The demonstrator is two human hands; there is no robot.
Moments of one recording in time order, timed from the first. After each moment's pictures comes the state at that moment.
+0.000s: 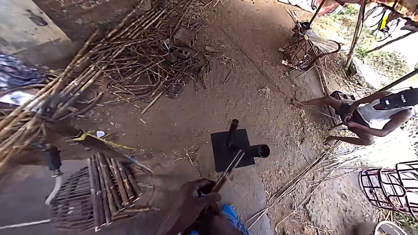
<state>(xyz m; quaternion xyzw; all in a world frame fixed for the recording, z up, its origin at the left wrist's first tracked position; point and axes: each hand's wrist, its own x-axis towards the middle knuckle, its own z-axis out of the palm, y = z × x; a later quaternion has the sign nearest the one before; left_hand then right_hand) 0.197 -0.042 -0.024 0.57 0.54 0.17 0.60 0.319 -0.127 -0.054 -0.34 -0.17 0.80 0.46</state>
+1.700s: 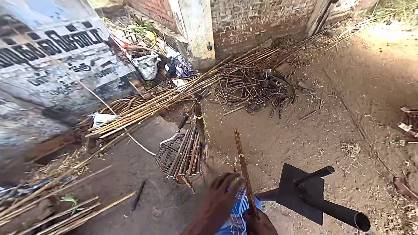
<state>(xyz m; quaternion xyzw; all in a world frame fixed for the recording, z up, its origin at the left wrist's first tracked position) 0.119 -0.077 -0.040 0.70 0.67 0.24 0.10 0.333 -0.051 -0.067 -0.39 -0.34 0.84 0.13</state>
